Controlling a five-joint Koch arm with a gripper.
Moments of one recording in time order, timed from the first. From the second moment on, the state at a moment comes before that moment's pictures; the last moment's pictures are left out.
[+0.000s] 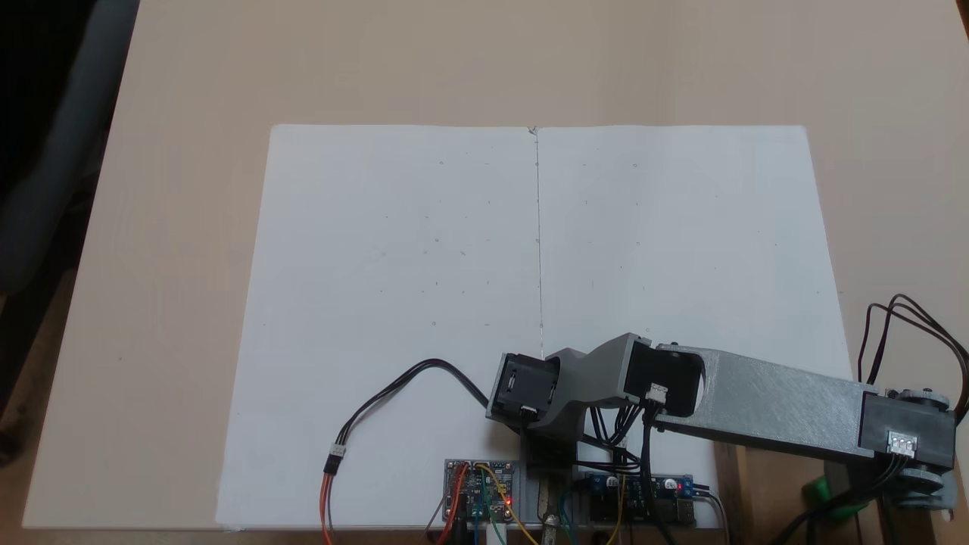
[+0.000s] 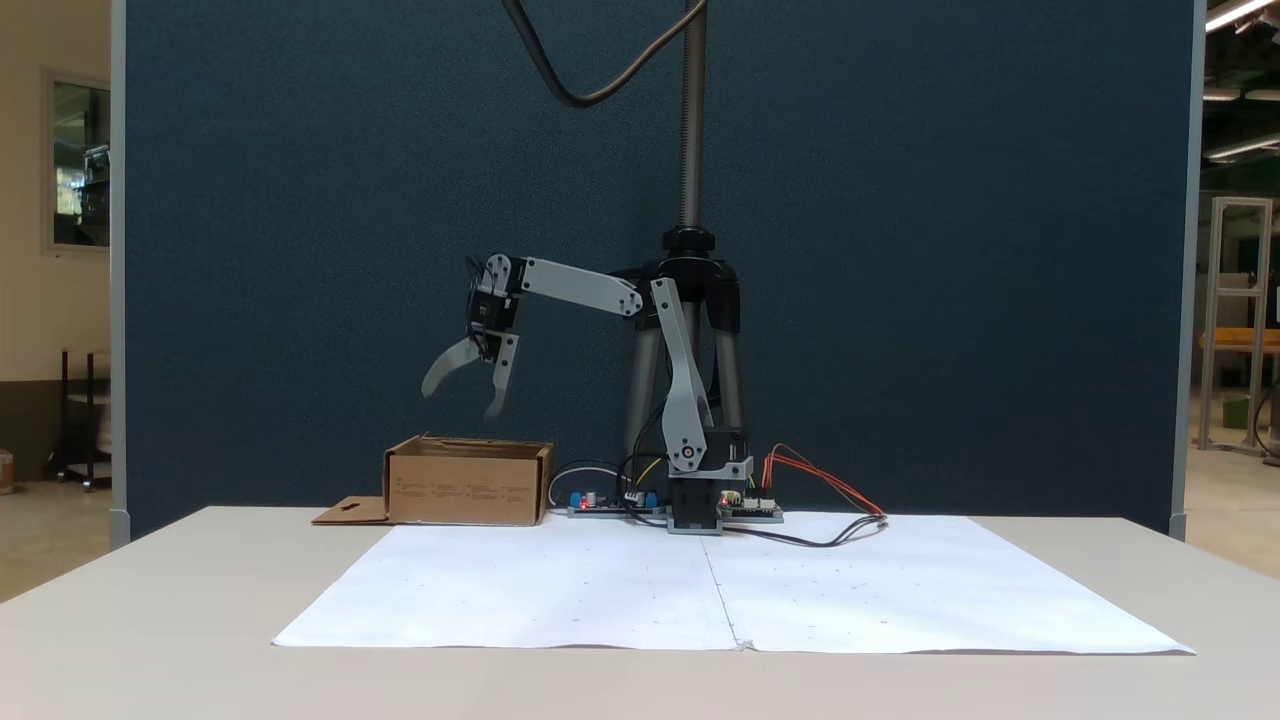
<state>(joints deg) 104.9 75.1 31.6 85.3 -17.9</state>
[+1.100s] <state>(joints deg) 16.0 95.3 29.6 85.4 -6.6</state>
